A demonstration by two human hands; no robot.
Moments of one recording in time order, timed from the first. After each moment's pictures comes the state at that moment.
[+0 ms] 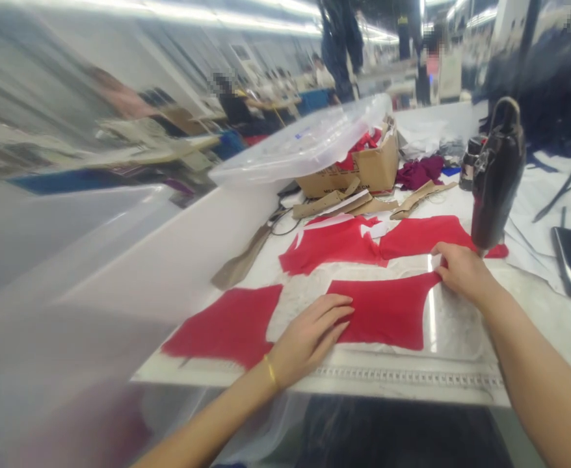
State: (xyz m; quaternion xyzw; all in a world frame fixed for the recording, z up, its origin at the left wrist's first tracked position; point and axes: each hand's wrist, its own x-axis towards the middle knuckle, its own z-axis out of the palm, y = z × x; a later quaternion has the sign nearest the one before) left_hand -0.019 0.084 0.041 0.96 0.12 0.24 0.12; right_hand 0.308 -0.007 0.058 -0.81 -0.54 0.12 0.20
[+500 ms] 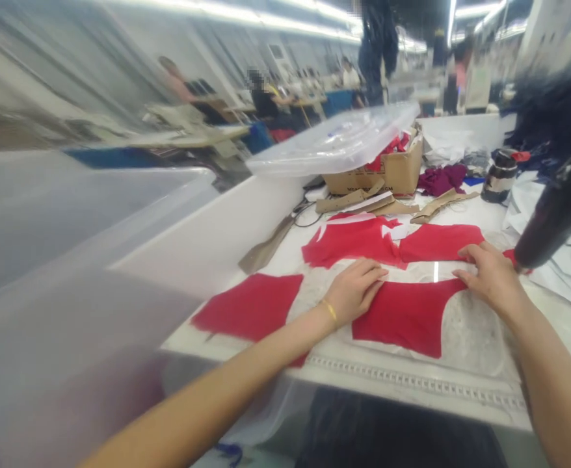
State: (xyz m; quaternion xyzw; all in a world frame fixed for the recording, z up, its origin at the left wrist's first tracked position) left_hand 0.041 0.118 0.044 0.97 0.19 0.16 0.04; right_hand 0.320 -0.009 0.056 -0.80 -0.54 0.06 0.23
